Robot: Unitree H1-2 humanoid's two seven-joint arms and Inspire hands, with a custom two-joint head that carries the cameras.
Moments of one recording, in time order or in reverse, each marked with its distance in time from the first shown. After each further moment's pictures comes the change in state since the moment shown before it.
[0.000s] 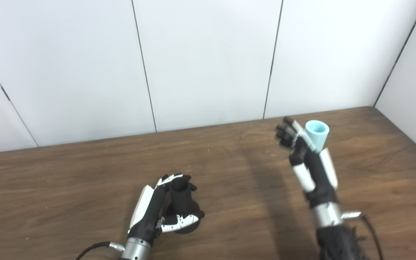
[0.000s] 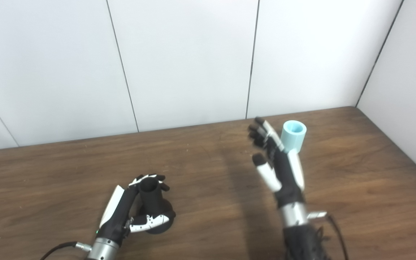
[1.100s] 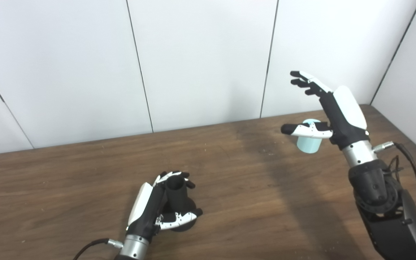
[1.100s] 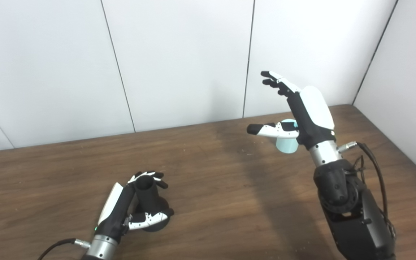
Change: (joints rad) left arm -0.030 0.007 -0.013 0.036 0.012 -0.030 0.017; right arm -0.202 -0.331 0.001 0.058 -0.306 0.058 0.092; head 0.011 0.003
